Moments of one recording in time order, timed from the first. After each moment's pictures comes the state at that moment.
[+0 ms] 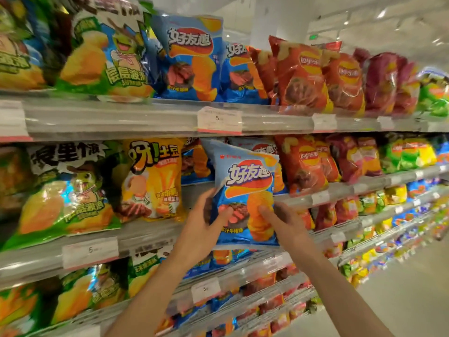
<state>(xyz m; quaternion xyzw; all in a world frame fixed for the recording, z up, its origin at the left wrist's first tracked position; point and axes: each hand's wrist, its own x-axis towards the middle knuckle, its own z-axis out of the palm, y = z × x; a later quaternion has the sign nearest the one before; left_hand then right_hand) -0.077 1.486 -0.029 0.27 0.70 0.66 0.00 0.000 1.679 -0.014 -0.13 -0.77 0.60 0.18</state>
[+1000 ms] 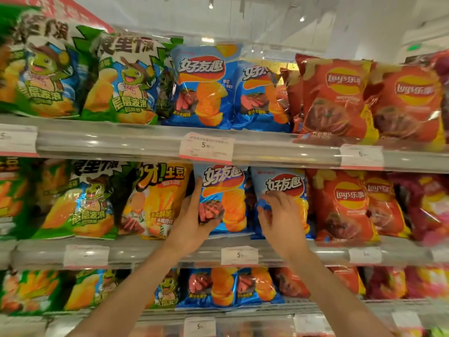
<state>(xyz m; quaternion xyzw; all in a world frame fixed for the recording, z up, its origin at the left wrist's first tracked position) -0.150 1.519 -0.014 0.15 0.85 0.49 -0.15 -0.138 1.754 -0.004 0.11 -0.90 0.16 0.39</state>
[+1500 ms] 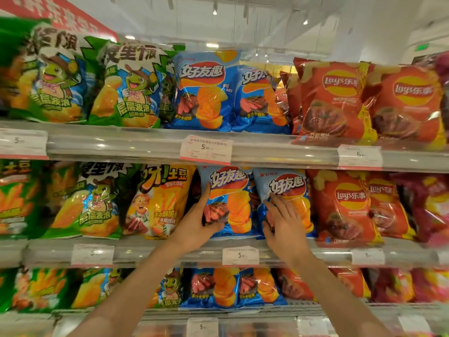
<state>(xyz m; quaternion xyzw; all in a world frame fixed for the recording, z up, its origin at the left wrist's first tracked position) -0.159 1.518 -0.017 0.19 0.85 0.49 -0.08 -0.147 1.775 -0.029 0.13 -0.92 0.11 0.34</state>
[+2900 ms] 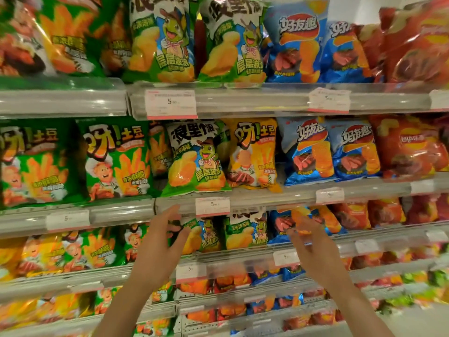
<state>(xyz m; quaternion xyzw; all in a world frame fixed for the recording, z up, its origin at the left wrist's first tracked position) -0.014 1.199 -0.076 0.10 0.87 0.45 -0.16 0.020 1.540 -0.101 -0.07 -0.92 0.35 0.19</state>
